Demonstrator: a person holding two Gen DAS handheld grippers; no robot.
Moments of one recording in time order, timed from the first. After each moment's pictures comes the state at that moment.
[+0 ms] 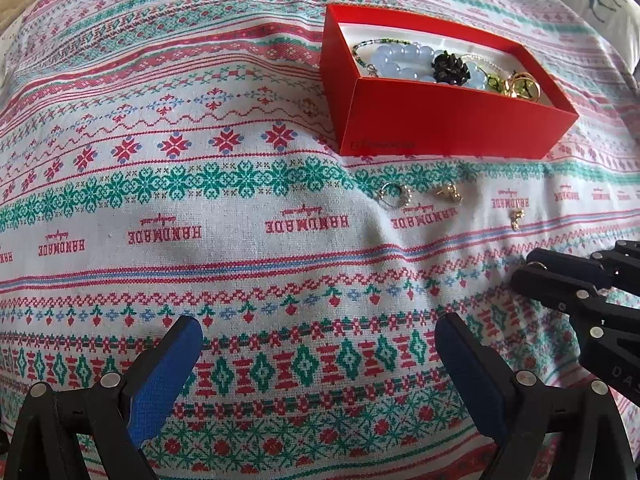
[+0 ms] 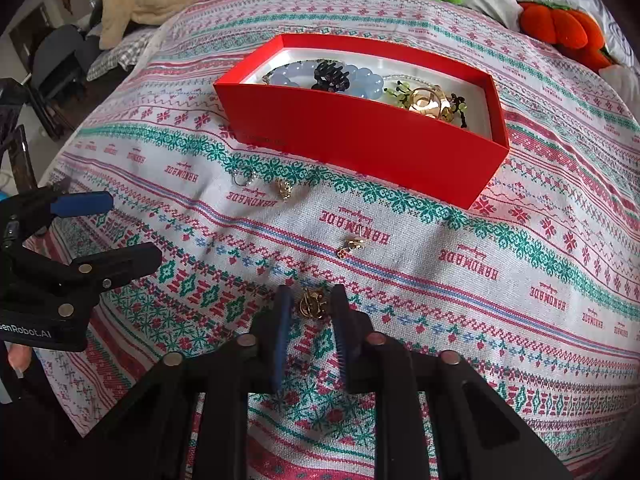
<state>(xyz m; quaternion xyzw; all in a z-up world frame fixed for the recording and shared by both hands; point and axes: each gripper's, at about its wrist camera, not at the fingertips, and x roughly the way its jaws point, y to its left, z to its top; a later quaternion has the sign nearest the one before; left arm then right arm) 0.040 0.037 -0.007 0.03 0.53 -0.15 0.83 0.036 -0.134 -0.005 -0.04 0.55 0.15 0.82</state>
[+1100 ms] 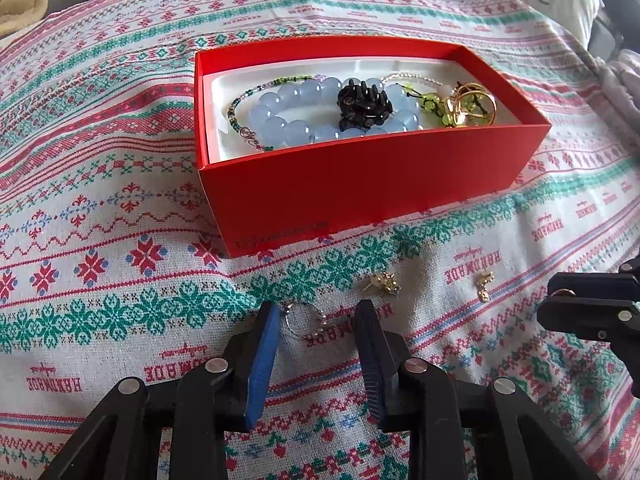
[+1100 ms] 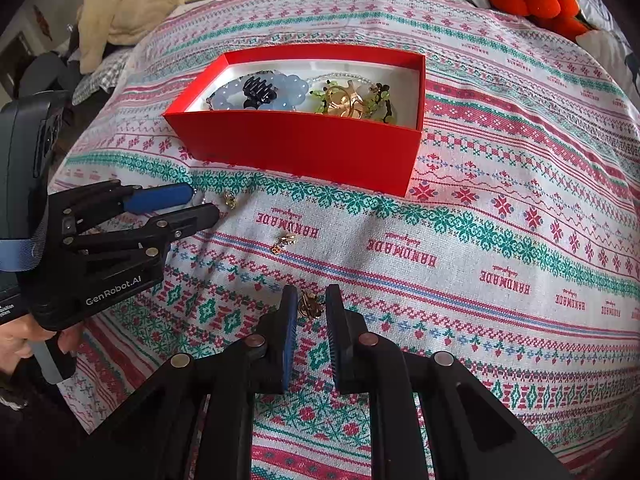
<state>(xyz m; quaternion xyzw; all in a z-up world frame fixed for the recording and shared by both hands) 0.085 -0.039 -0.022 0.07 0.47 -0.23 0.85 0.033 -0.189 0.006 0.00 0.55 0.13 0.82</state>
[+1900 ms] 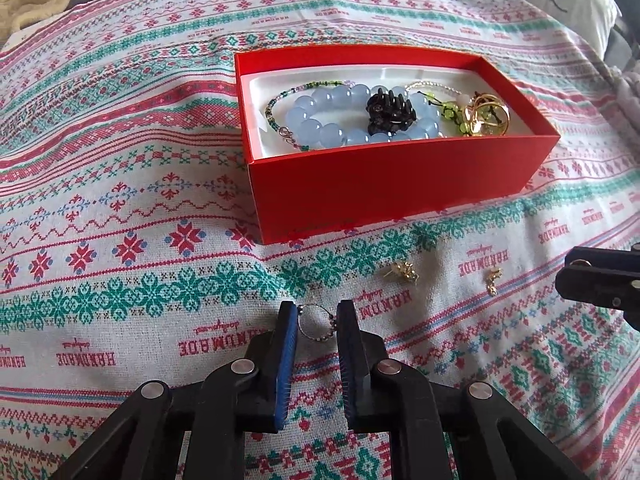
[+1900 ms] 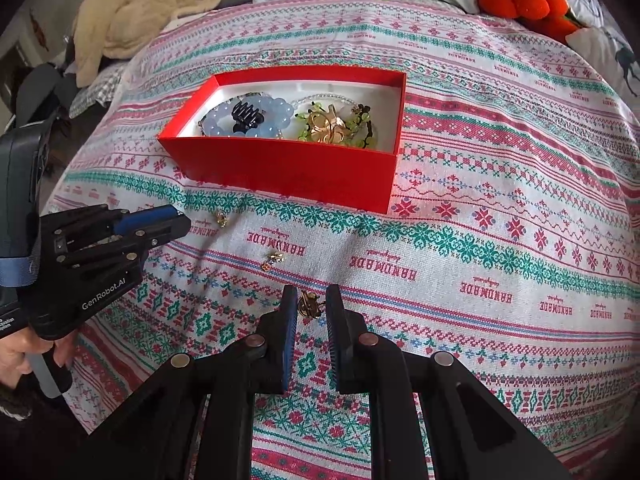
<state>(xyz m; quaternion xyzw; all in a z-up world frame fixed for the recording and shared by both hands) 0.074 -0.019 -0.013 0.06 0.48 -0.20 0.85 0.035 -0.200 0.019 0.01 0.54 0.12 0.83</state>
